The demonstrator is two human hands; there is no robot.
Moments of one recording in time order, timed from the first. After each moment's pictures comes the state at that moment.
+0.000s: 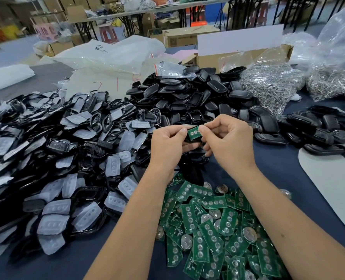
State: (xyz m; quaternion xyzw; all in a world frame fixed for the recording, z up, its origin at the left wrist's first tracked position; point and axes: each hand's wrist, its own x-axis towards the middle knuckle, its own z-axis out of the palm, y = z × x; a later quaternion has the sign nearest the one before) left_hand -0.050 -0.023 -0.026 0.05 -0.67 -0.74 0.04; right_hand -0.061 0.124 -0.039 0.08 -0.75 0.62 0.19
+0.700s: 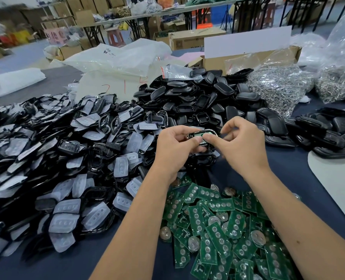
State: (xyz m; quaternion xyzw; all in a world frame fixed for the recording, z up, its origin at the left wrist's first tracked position) left_hand -0.050 -0.032 -0.026 0.00 -0.69 -0.72 0.03; right_hand -0.061 0.135 -0.036 0.00 -0.84 0.50 0.18
